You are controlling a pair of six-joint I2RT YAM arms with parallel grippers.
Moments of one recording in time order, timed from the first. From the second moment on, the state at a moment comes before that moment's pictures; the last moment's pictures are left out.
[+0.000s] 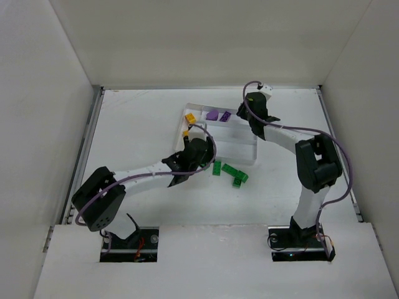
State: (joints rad) left arm -0.85 1.50 0.85 0.16 -0.44 -0.53; right arm 0.37 1.86 1.26 0.16 0.36 0.57
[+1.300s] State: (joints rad) left arm -0.93 1.63 0.73 0.19 -0.47 -0.55; right arm 0.44 1.58 0.96 0.17 0.35 0.58
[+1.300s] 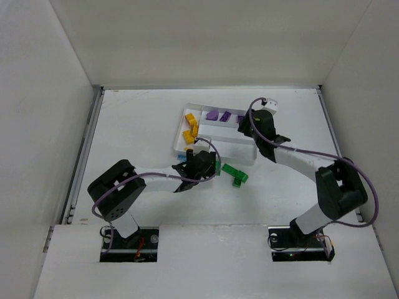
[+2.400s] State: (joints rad) left arm -0.89 1.50 0.86 0.09 -0.45 -0.55; right arm 0.94 1.19 0.51 -0.17 0.50 0.85
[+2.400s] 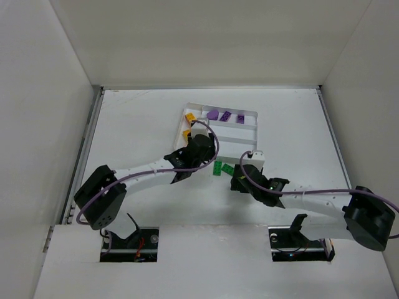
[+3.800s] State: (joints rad) left arm -0.66 1.85 1.15 0.13 -0.39 -0.48; right arm 0.67 1.46 0.83 0.07 0.35 0.66
